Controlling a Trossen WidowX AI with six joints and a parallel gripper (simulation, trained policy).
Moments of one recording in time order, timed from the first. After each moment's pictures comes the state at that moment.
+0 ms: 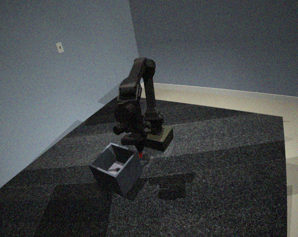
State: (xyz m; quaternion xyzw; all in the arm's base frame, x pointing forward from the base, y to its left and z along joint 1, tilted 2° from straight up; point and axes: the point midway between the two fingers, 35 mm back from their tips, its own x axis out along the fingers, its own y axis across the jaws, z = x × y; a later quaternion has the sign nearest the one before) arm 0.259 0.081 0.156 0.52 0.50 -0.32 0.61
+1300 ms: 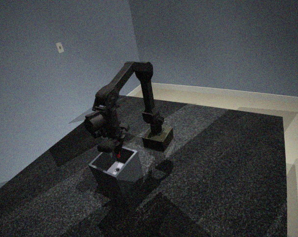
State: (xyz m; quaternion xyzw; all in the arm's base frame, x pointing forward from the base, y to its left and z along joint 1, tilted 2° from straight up) arm 0.284 -0.026 0.136 0.47 0.50 -0.41 0.60
